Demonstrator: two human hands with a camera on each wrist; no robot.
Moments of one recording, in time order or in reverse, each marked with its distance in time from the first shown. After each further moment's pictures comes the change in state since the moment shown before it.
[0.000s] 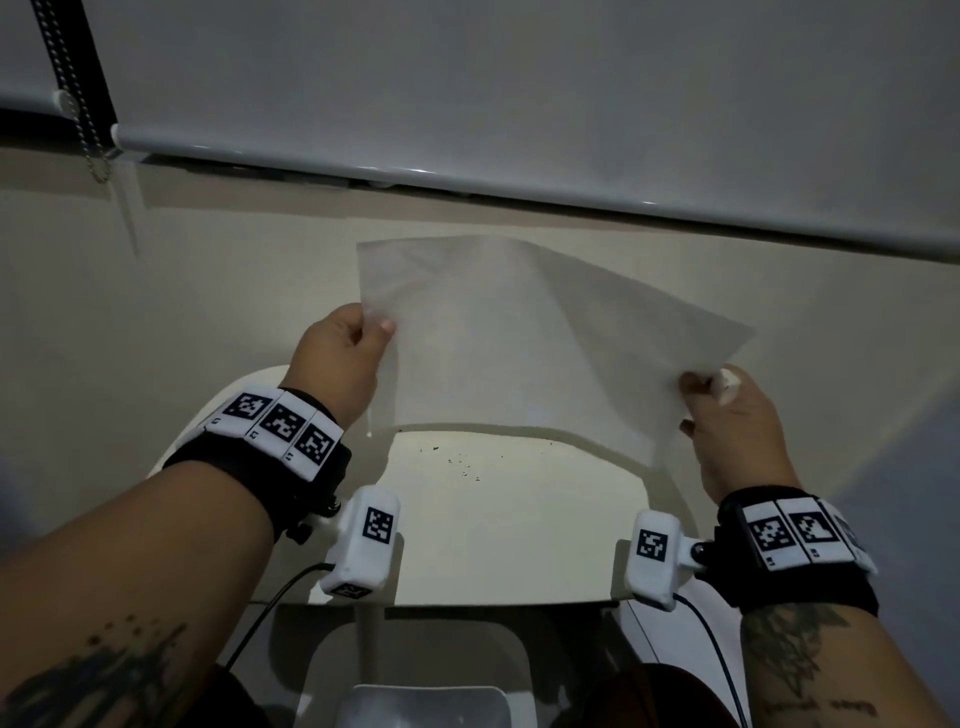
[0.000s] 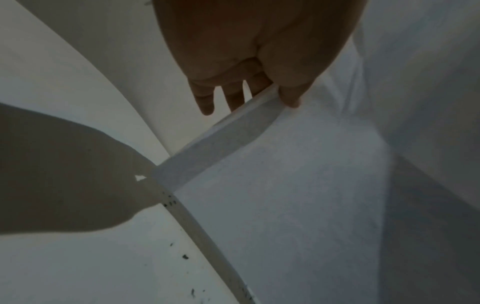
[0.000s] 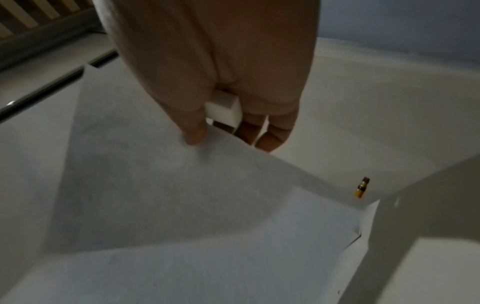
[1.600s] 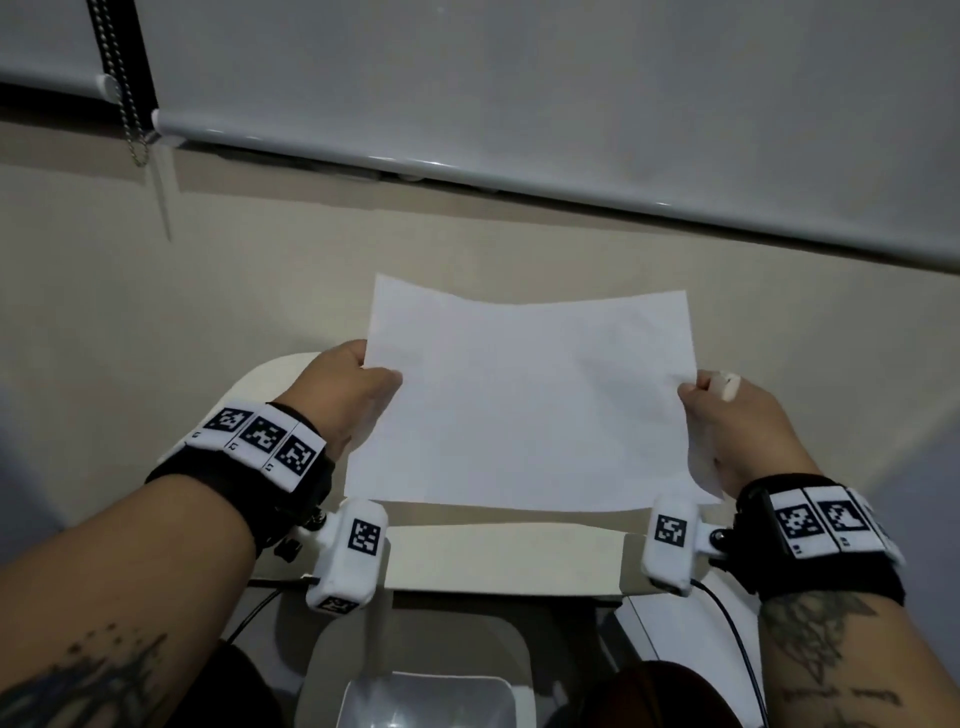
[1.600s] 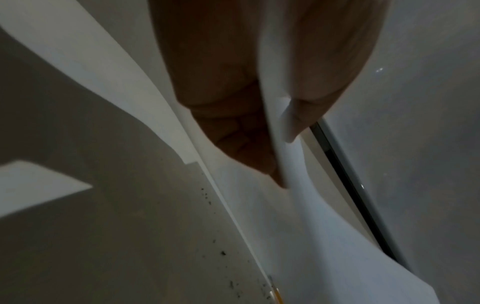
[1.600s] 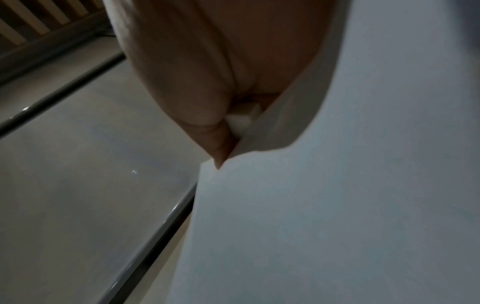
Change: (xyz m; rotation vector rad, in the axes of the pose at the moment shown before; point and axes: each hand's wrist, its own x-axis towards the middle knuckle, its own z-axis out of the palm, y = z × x) left_hand -0.020 -0.018 -0.018 -0.349 -0.186 -0.333; right_hand 0.001 -0.013 0.007 0.074 -0.086 0.222
